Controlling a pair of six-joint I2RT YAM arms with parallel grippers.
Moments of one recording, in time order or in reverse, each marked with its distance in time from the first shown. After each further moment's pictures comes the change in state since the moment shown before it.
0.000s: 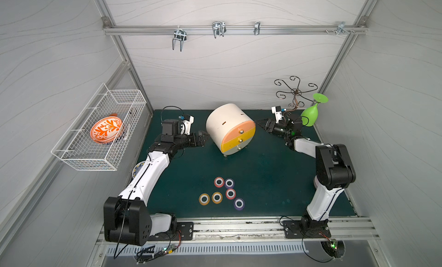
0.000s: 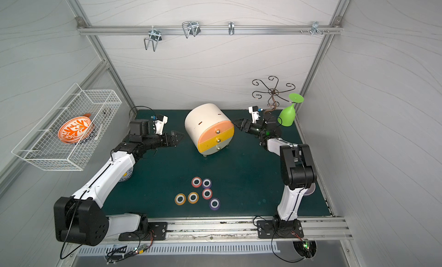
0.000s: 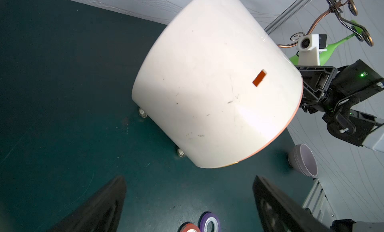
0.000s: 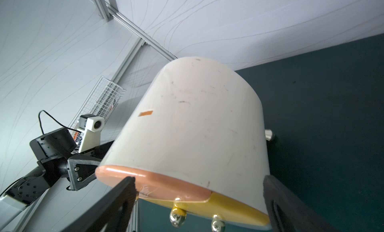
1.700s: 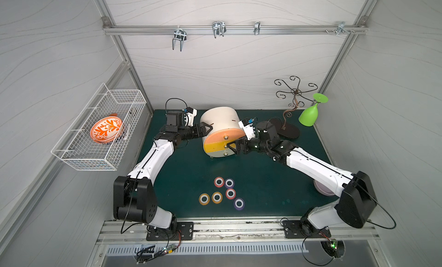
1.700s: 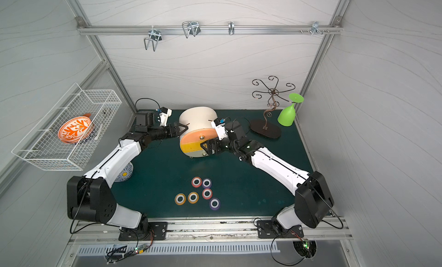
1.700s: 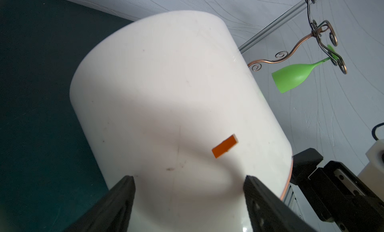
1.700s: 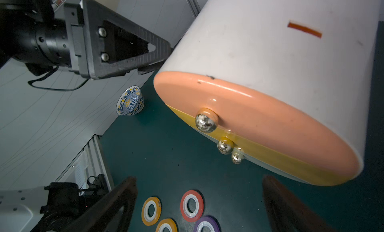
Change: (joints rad) left arm -0.014 0.187 0.152 0.051 0.086 -0.100; right arm 0.570 -0.384 0.065 -0.809 0.655 -0.402
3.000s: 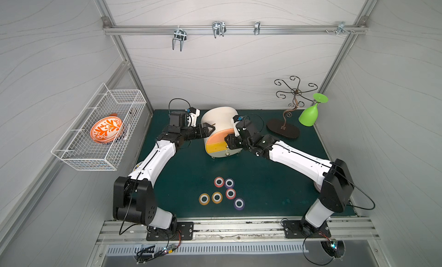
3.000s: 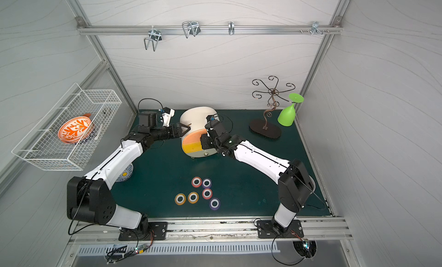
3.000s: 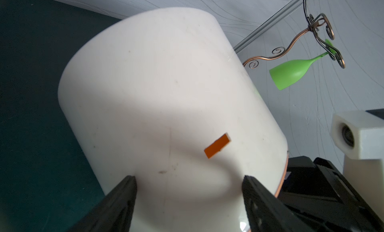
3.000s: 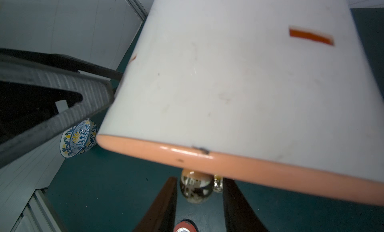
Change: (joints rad) left arm -0.036 -0.008 -0.008 0.014 -0.024 -0.005; right arm 0.123 0.192 0.223 -0.151 0.374 0.157
